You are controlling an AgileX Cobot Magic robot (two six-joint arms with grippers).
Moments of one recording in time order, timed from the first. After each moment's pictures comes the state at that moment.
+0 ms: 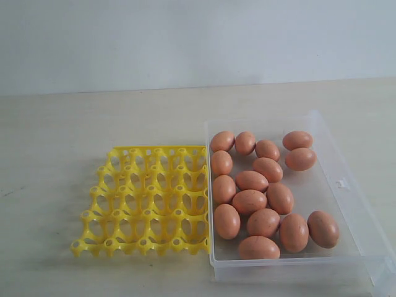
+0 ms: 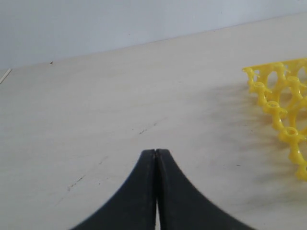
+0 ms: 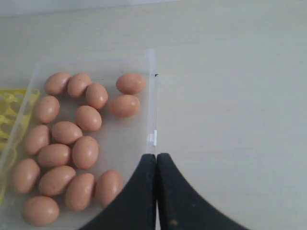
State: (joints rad) left arm -0.06 0.00 0.00 0.10 0.39 0.03; right arm 0.06 0.75 -0.86 0.03 0.91 0.00
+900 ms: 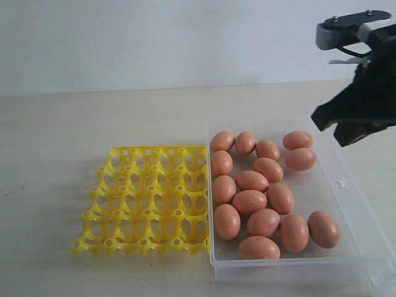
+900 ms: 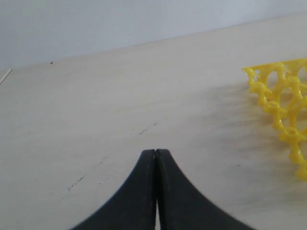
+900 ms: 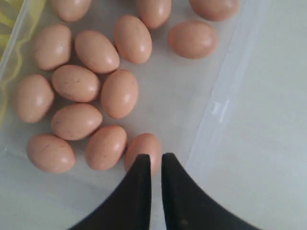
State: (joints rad) left arm -0.06 0.00 0.00 0.10 0.39 0.03; right arm 0.30 1.45 -1.15 0.04 1.06 -0.10
